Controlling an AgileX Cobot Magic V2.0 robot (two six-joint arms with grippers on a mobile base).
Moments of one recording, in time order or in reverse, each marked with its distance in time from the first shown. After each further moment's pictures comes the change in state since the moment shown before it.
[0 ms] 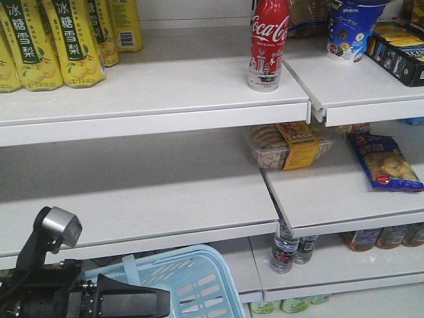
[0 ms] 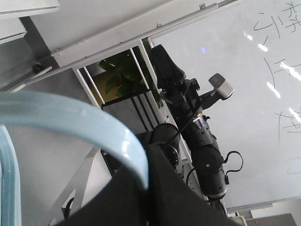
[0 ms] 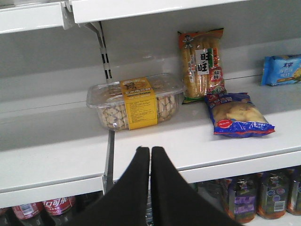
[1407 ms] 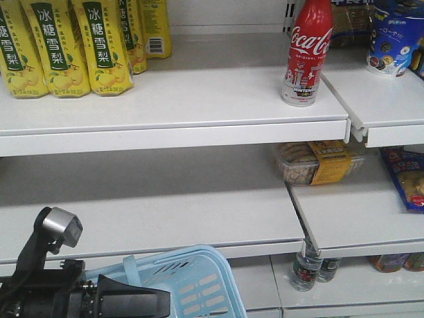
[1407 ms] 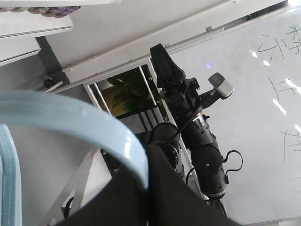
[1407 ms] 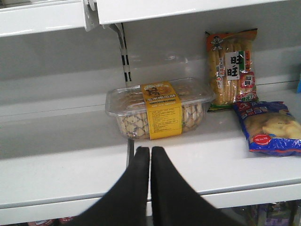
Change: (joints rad) left arm 0.000 0.000 0.000 0.001 0.000 0.000; right arm 0.000 0.000 0.000 0.000 0.001 0.000
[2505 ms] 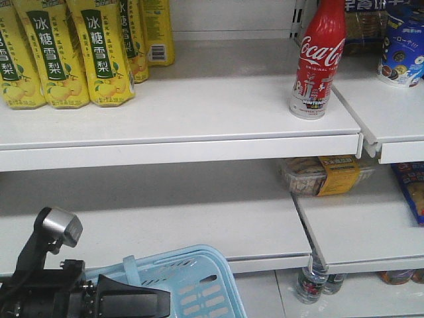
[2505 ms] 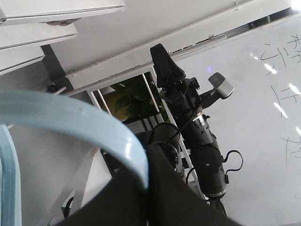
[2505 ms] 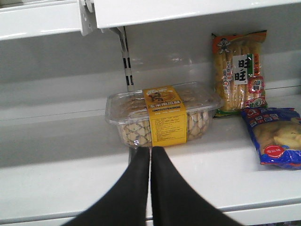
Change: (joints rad) left arm 0.000 0.000 0.000 0.000 0.000 0.000; right arm 0.000 0.000 0.000 0.000 0.000 0.000
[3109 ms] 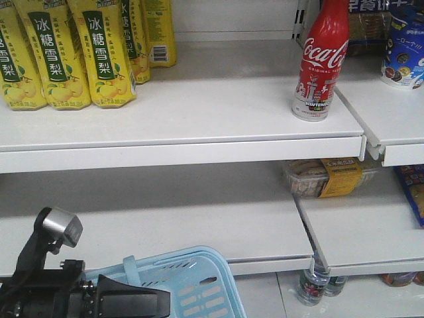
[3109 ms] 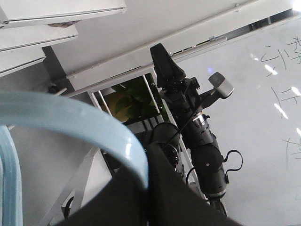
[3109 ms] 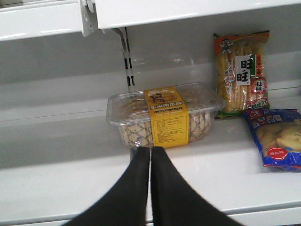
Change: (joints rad) left arm 0.000 0.000 0.000 0.000 0.000 0.000; right arm 0.000 0.000 0.000 0.000 0.000 0.000
